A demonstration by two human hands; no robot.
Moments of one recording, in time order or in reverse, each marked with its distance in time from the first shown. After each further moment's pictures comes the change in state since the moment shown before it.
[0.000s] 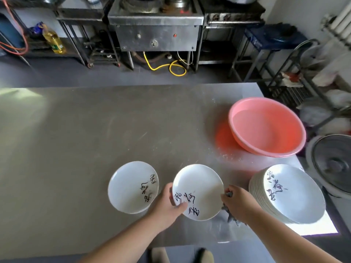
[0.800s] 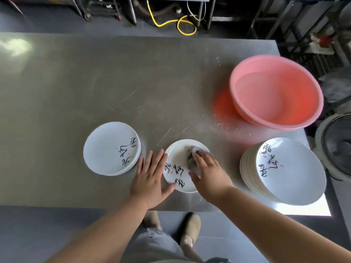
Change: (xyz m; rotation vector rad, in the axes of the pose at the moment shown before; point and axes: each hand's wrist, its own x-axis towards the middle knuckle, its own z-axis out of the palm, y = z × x) left_hand 0.038 -0.087 0.080 0.912 0.316 0.385; right_hand 0.013 0.019 0.044 -0.230 0.006 -0.493
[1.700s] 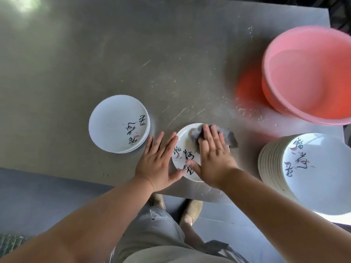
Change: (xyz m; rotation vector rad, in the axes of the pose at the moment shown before) left_hand 0.001 -0.005 0.011 0.029 -0.026 0.003; right_hand 0.038 -0.003 0.013 -0.433 -0.240 -0.191
